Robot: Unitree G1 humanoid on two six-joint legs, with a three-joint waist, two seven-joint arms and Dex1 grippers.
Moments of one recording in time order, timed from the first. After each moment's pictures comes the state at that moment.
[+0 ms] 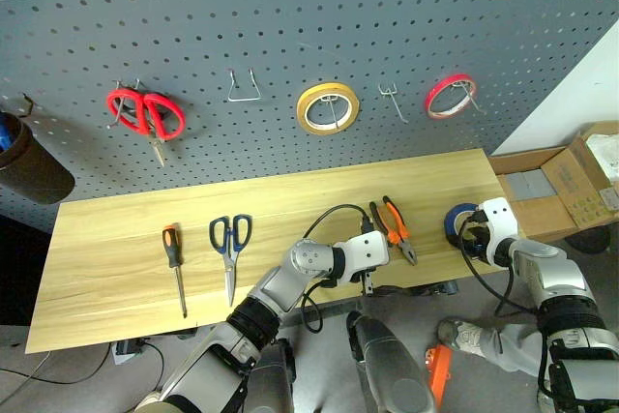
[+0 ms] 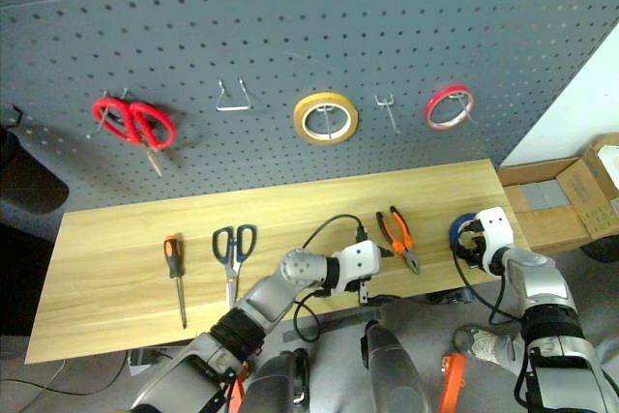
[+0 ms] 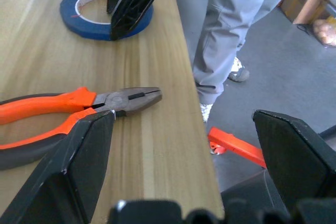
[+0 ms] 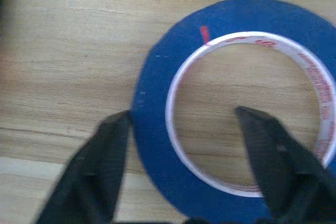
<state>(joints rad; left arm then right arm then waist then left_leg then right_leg) -0.52 0.15 -0.53 0.38 0.10 0.01 -0.86 -0.44 -0.55 -0.07 0.56 0.13 0.49 0.60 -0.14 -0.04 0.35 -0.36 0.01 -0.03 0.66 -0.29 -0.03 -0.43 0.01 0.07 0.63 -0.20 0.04</state>
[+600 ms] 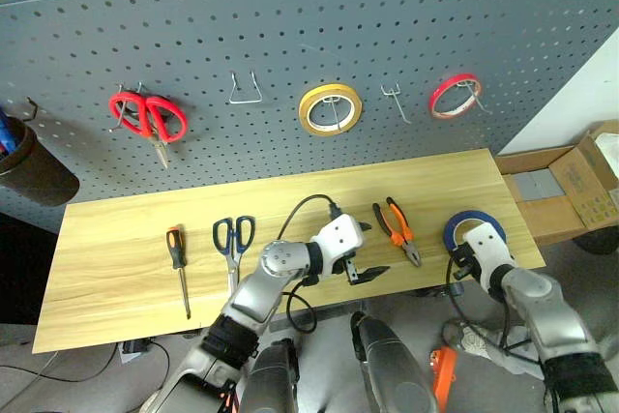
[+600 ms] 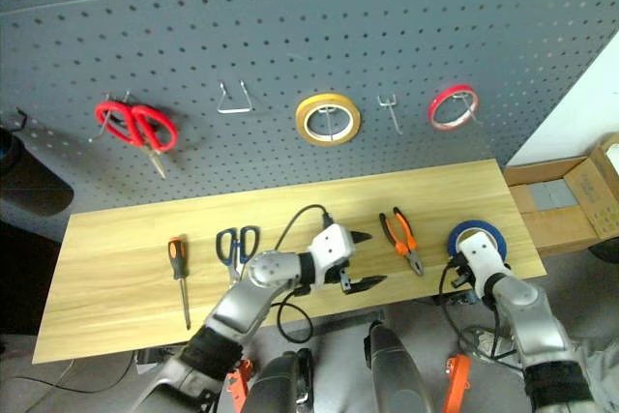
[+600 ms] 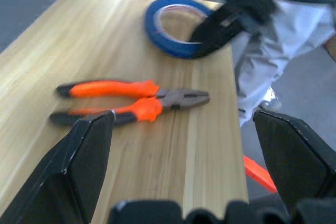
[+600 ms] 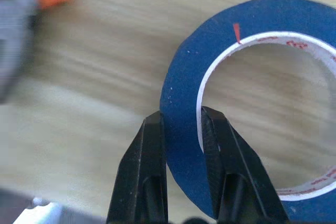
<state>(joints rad) -0.32 0.24 -0.34 0.00 -0.02 0.21 -0.82 -0.03 -0.50 0.01 -0.04 -0.06 0.35 0.39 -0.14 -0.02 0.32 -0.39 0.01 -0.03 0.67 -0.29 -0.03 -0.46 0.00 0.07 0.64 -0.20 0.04</state>
